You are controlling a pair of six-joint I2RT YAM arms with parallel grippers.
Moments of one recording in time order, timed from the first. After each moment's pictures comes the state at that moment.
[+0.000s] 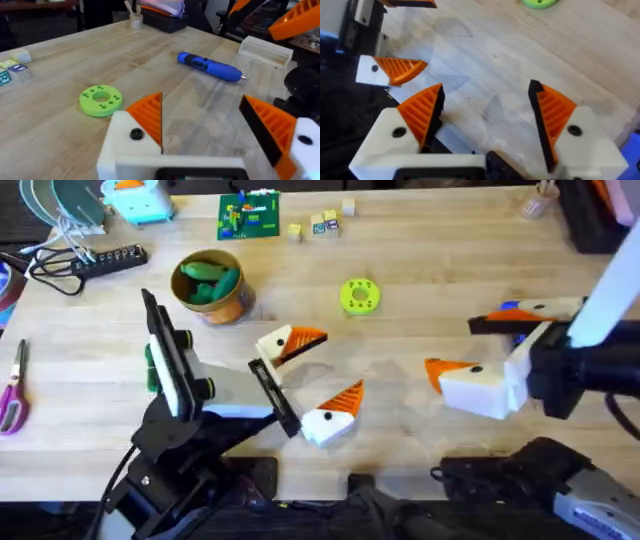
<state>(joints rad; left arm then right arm) -0.62 0.01 0.01 -0.05 0.40 -0.13 0.51 0.73 1.04 -1.16 -0.26 0.03</state>
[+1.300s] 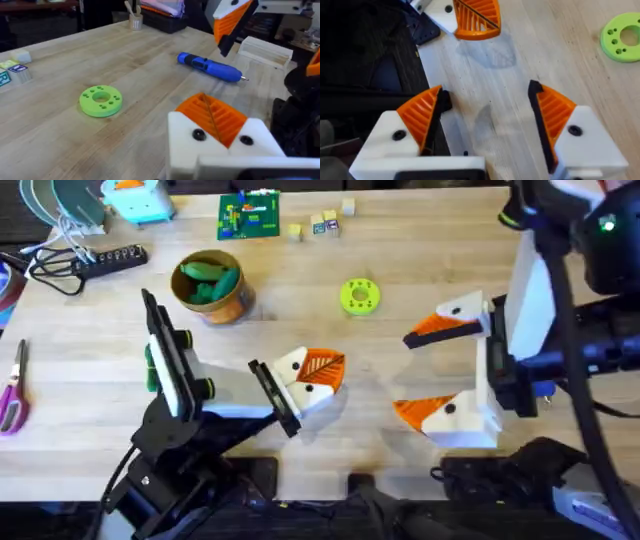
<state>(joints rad) -0.62 0.01 0.01 -0.05 0.40 -0.13 0.51 0.91 1.02 -1.14 -0.61 -0.46</state>
